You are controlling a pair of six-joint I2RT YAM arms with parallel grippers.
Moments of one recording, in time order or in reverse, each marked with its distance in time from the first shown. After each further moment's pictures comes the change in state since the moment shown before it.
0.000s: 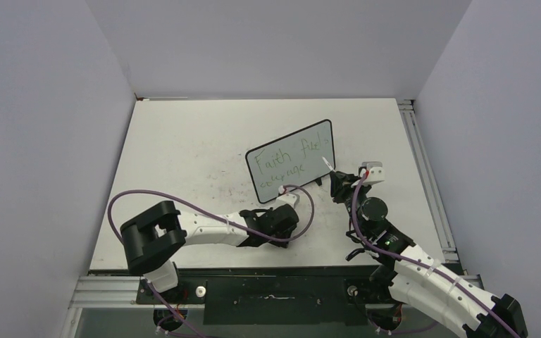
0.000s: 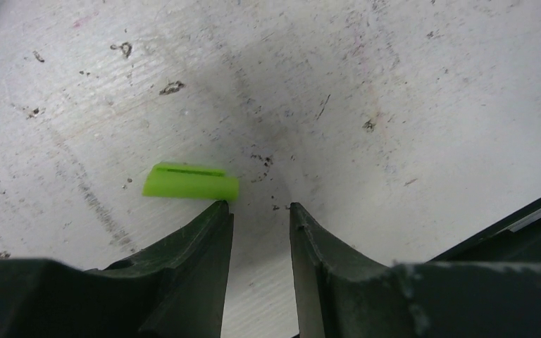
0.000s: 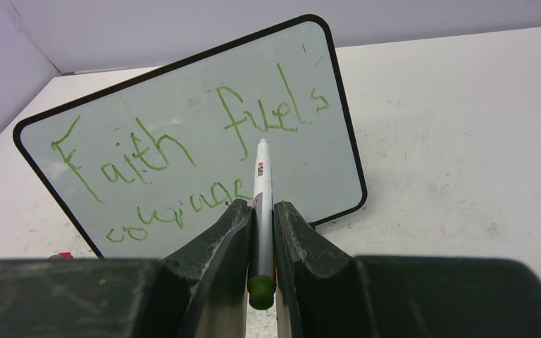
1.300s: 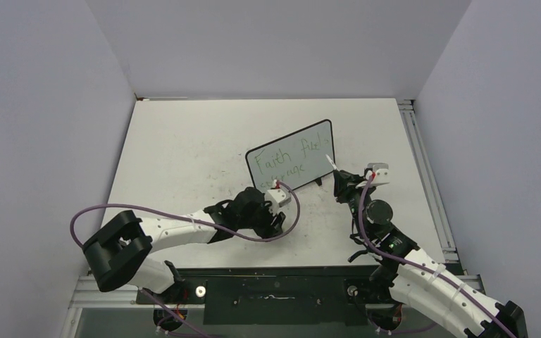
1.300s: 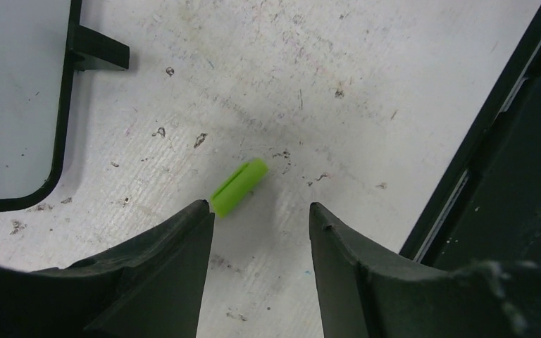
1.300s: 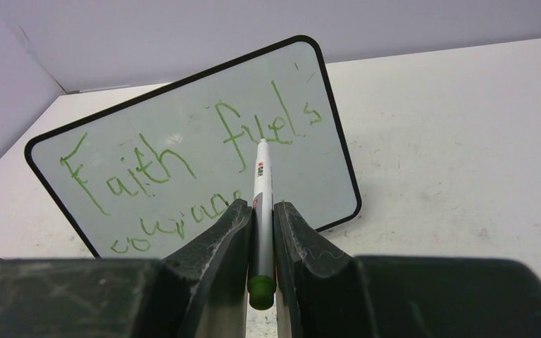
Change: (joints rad) left arm 0.225 -0.261 -0.237 0.309 0.407 0.557; right arm 0.000 -0.056 -0.002 -0.013 0.019 -0.005
